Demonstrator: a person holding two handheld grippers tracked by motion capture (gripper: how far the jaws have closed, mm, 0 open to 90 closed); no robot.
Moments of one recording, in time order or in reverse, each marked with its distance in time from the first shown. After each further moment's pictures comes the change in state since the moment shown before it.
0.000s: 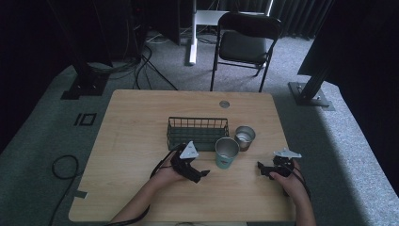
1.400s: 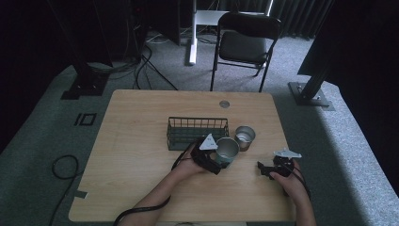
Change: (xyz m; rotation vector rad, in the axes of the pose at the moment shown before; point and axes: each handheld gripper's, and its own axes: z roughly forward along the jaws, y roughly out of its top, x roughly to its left) left arm -0.001 0.040 0.053 -0.089 -0.047 -0.021; right arm 0.000 0.000 0.000 0.000 0.001 0.000
